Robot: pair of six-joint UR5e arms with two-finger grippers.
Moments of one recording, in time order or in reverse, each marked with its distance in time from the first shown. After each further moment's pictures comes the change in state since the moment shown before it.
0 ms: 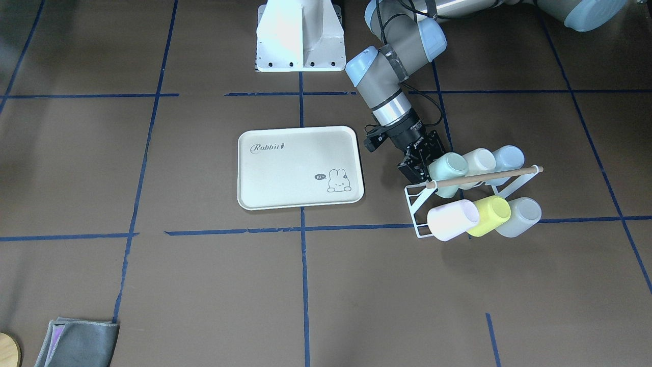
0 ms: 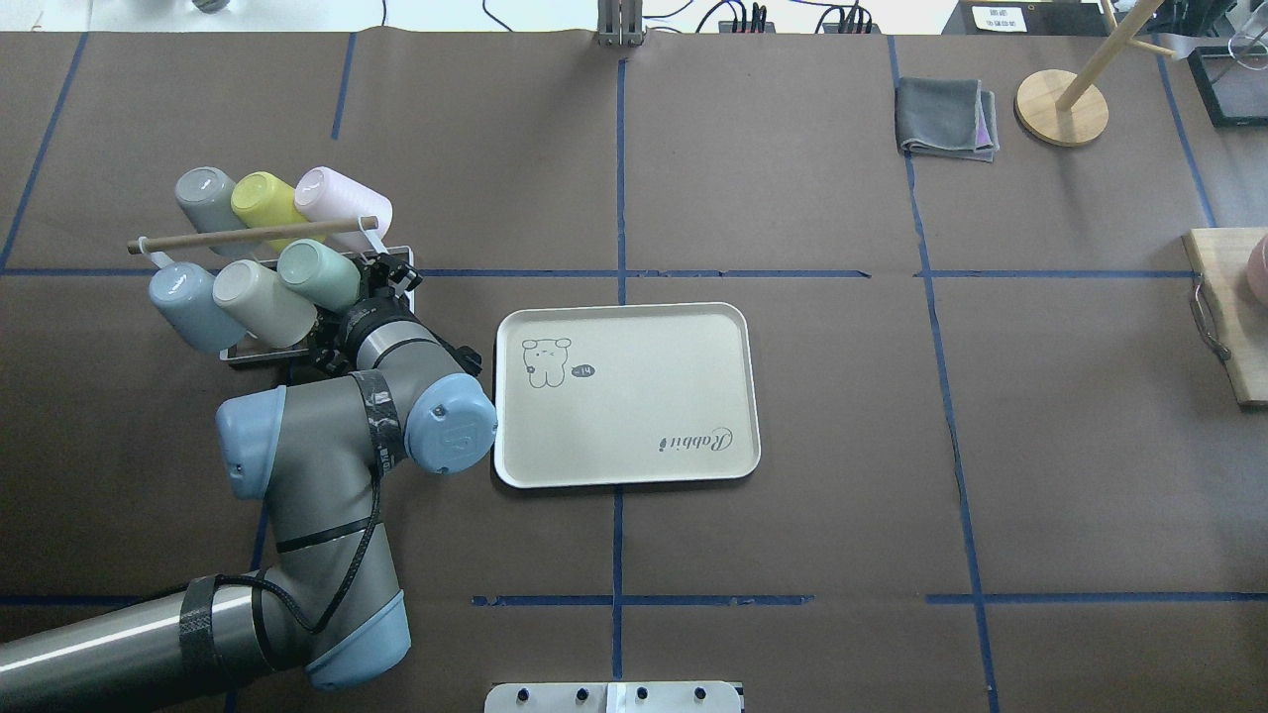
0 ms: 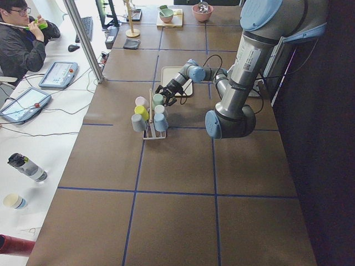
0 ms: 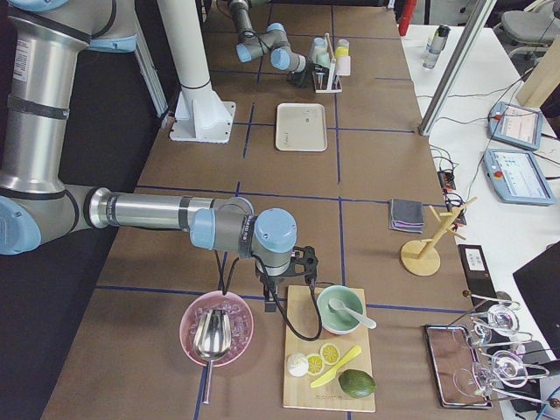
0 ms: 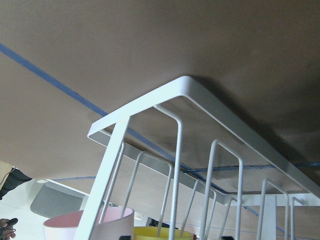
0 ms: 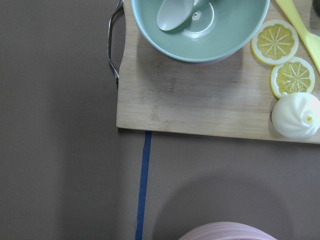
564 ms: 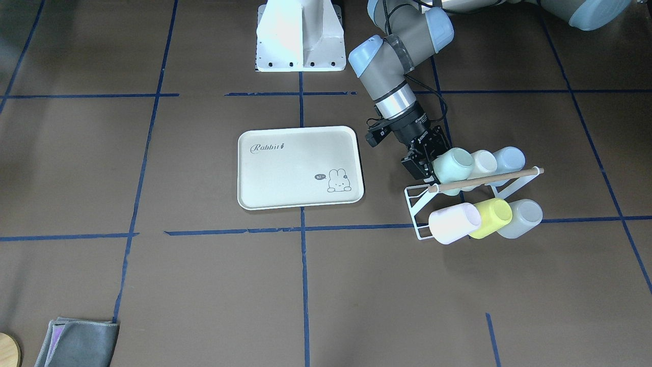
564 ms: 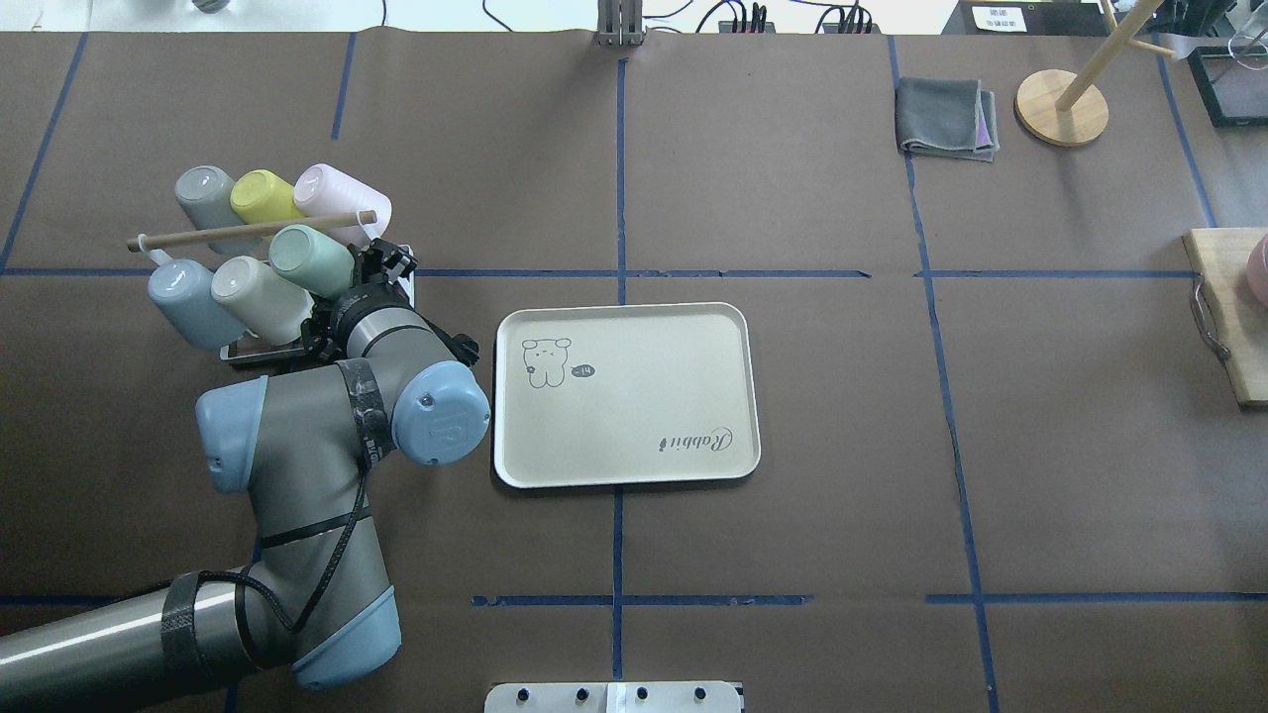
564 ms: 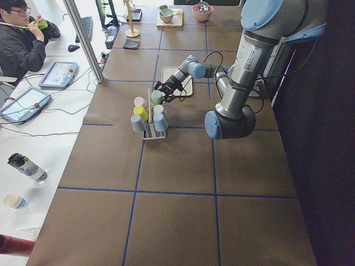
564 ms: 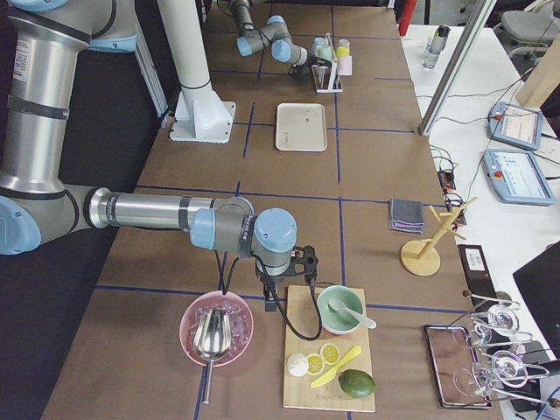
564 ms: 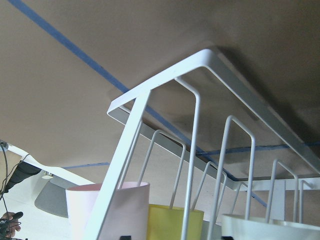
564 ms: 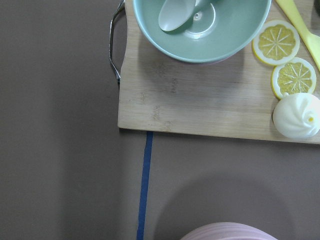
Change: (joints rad) left arm -0.017 0.008 -0.072 0.026 -0.001 0.009; right arm 0.000 0.000 0.001 0.000 0.004 0.000
